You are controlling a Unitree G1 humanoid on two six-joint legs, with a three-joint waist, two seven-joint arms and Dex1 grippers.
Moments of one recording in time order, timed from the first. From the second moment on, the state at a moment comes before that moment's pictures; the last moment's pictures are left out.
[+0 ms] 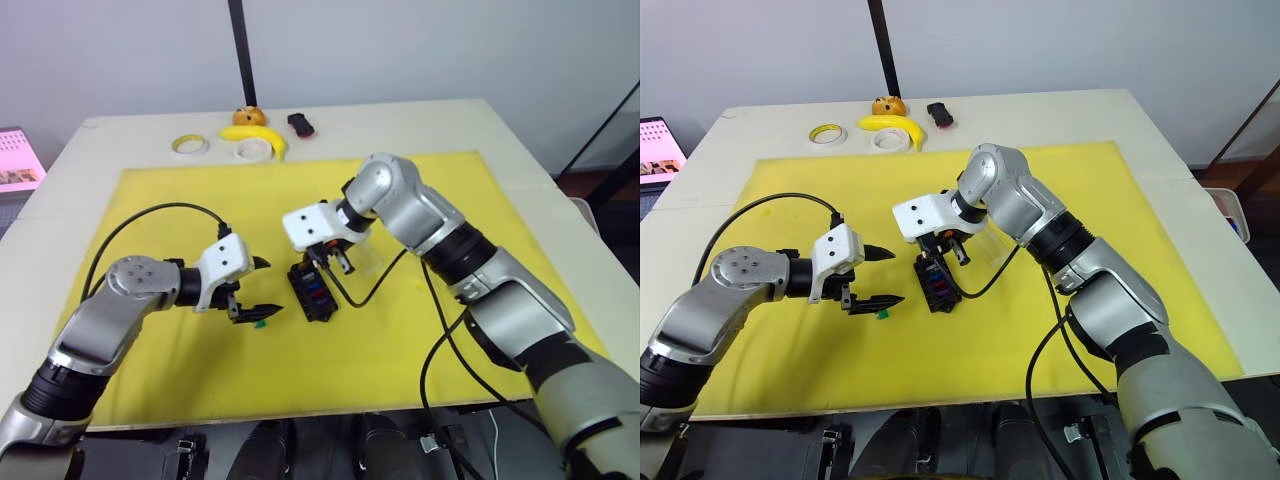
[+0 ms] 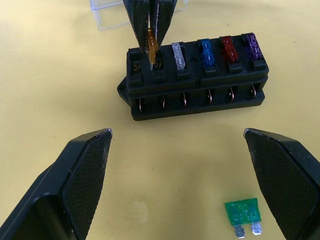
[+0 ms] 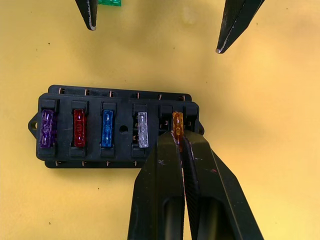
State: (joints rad) left arm -0.37 0.80 -0.13 -0.29 -0.31 0.53 -1.02; right arm -1.22 -0.38 0.64 0.40 -0.22 0.26 1.49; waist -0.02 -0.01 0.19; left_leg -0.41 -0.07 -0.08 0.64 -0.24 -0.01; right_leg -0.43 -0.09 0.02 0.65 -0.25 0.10
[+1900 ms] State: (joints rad) left arm -0.35 0.80 -0.13 -0.30 -0.31 0.53 -1.02; right arm -1.22 -0.35 0.62 0.47 -0.23 0.21 1.49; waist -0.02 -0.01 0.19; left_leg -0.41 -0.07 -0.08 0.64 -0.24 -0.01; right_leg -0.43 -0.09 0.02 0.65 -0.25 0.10
